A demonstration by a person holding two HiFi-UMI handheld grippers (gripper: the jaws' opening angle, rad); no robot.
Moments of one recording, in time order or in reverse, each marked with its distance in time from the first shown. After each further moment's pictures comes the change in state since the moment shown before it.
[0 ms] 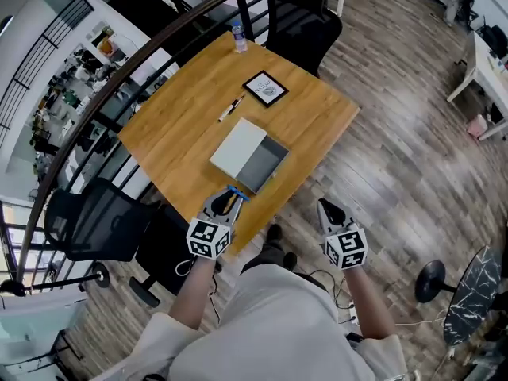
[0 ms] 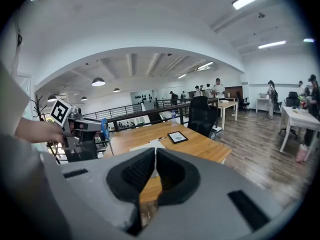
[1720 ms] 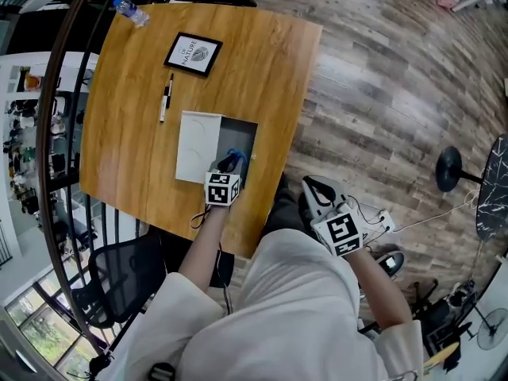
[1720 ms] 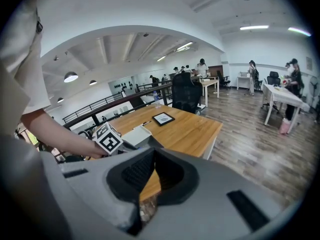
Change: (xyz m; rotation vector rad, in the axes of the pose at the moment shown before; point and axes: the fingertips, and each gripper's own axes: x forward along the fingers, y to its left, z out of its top) left arm 0.260 0.083 -0.207 0.043 0.617 -0.211; right arm 0.106 -0.043 -0.043 0.203 0.191 -0.159
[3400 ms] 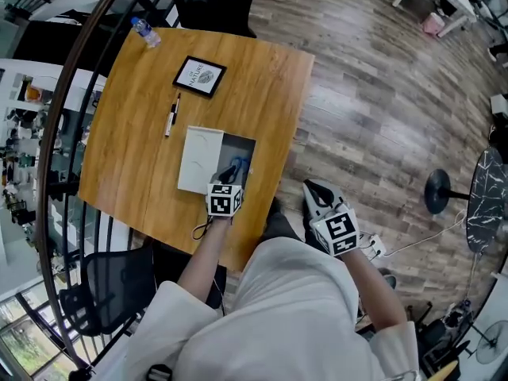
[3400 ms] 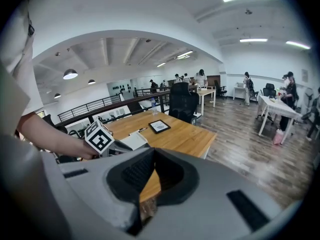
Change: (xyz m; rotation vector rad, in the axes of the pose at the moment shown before) left arm -0.040 -0.029 0.037 -0.017 -0.103 0.037; right arm -0.031 -0.008 0.021 -0.058 -0.065 -0.067
